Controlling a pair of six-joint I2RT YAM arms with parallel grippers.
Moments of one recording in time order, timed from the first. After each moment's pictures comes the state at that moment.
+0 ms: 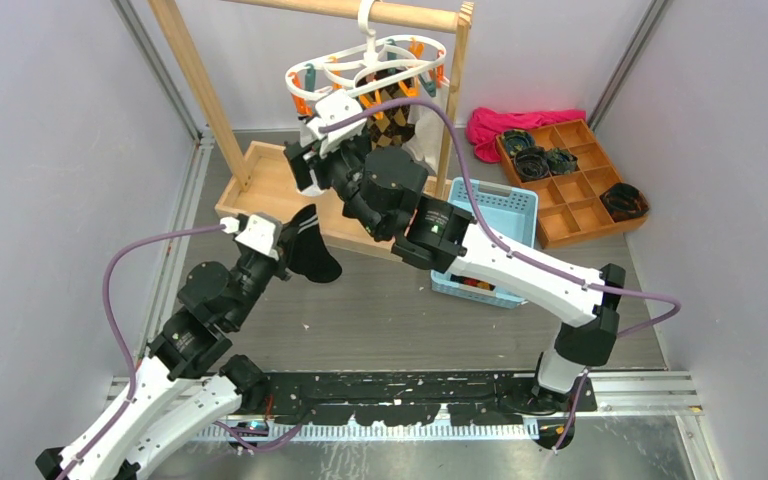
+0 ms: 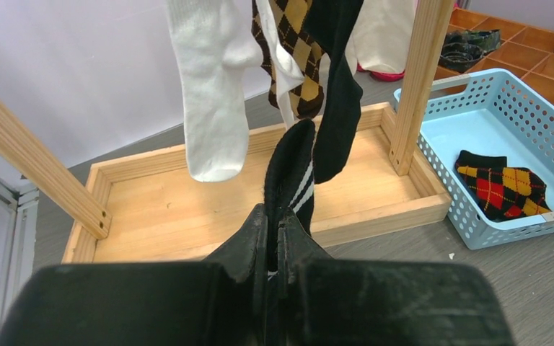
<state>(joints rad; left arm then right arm) -0.70 0.51 0.74 -0.20 -0.27 0.13 1.18 1.67 1.85 0.05 0.52 -0.24</state>
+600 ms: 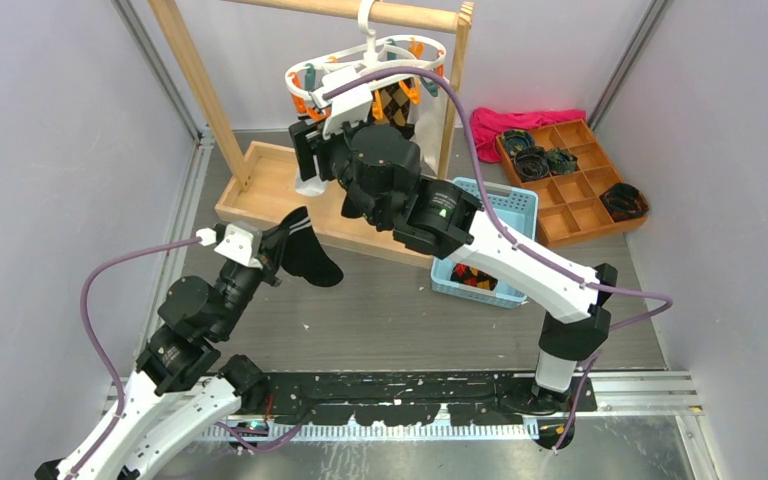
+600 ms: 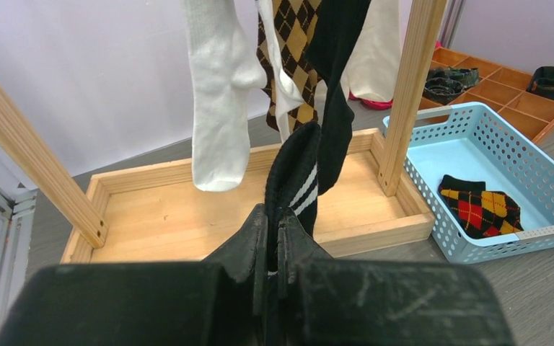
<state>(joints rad) -0.70 0.41 0.74 -0.21 -0.27 0.10 1.18 1.77 2.17 -0.31 0.62 -0.03</state>
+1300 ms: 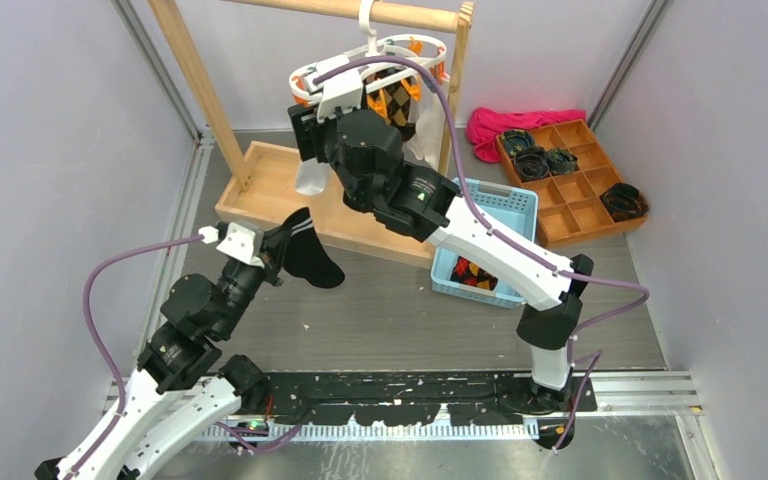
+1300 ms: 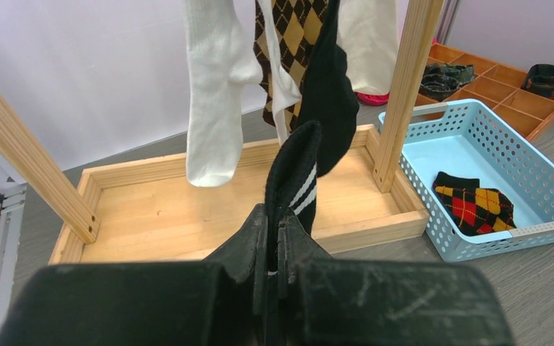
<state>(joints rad) -0.70 0.42 0.74 -0.22 -0.26 0.08 1.11 1.89 2.25 -0.29 0.67 -0.05</state>
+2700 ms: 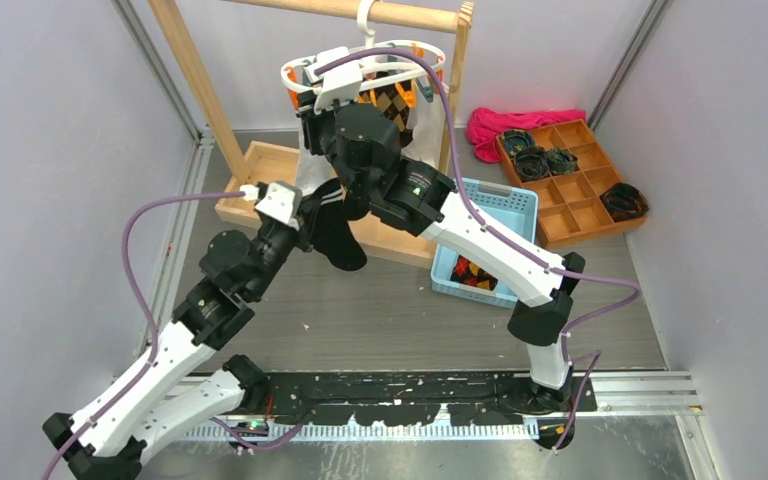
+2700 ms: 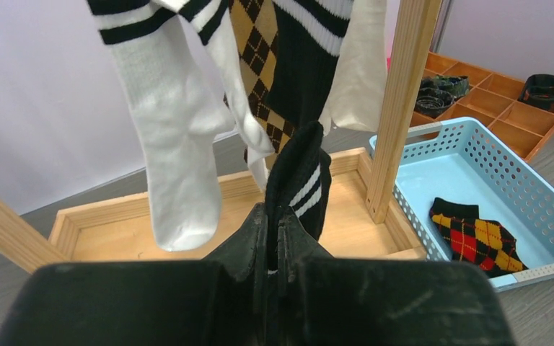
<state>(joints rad) -0.70 0.68 0.81 -0.02 -0.22 0.10 1.09 1.94 2.33 -0.28 0.63 -0.01</state>
